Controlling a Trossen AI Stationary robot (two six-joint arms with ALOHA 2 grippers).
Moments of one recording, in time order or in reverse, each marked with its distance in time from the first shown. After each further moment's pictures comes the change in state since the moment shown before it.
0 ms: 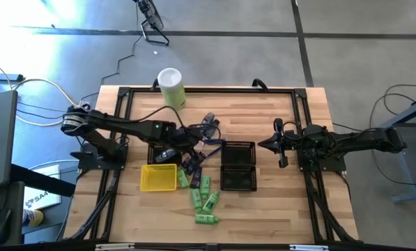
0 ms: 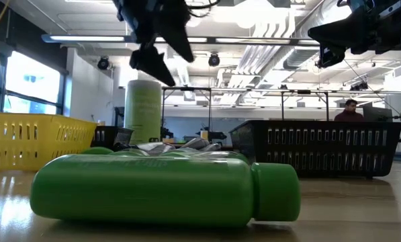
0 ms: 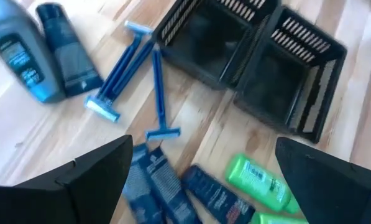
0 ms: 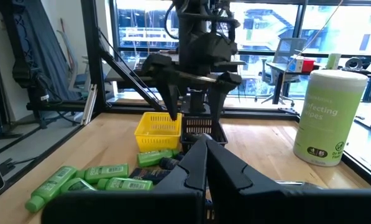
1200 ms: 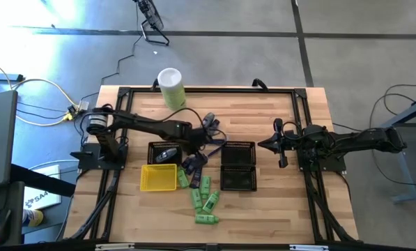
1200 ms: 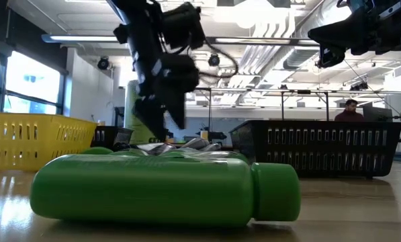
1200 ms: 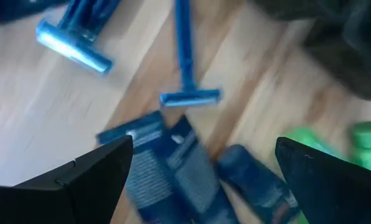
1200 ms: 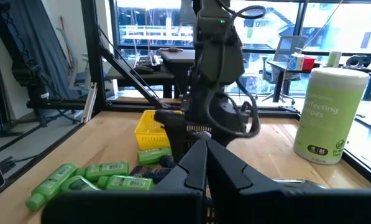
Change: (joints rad) left arm 0.118 0.246 0.000 -0.032 0.251 0.064; right arm 0.000 0.000 0.000 -0.006 0.001 0.000
